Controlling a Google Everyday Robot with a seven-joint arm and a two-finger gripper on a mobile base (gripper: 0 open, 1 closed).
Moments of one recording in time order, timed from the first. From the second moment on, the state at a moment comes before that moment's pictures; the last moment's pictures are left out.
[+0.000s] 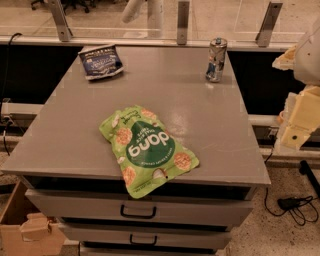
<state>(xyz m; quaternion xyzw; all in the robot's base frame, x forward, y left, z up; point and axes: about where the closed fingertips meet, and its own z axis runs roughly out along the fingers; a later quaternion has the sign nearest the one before) 0.438 -0.216 0.977 -0.60 0.78 -0.04 0.16</state>
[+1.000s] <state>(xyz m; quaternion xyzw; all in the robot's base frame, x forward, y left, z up) 0.468 -0.115 0.924 -0.64 0.75 0.04 0.20</state>
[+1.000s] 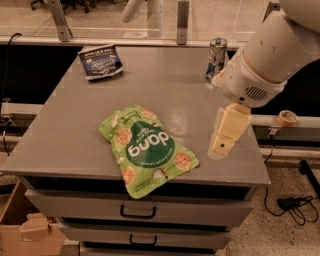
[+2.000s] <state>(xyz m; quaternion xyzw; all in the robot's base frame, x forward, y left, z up) 0.485 -0.080 0.902 -0.56 0.79 0.10 0.24</state>
